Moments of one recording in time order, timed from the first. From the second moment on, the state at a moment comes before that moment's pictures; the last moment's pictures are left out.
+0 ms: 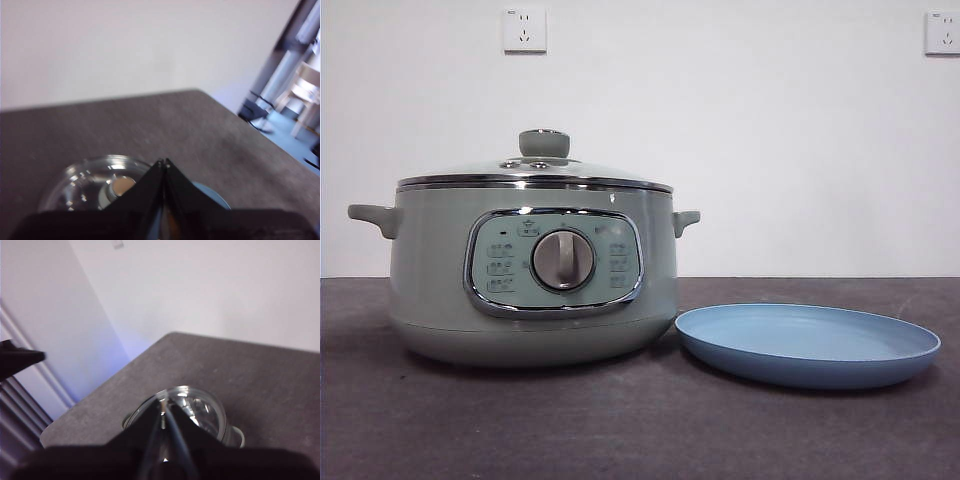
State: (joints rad) left arm -0.08 0.91 1.28 -0.61 0.59 -0.14; right arm 0.07 1.05 1.48 -0.67 -0.78 0.10
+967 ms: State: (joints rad) left arm -0.39 1.34 1.28 -0.43 0.16 -0.09; right arm 0.10 1.07 1.49 -0.74 -0.65 0.08
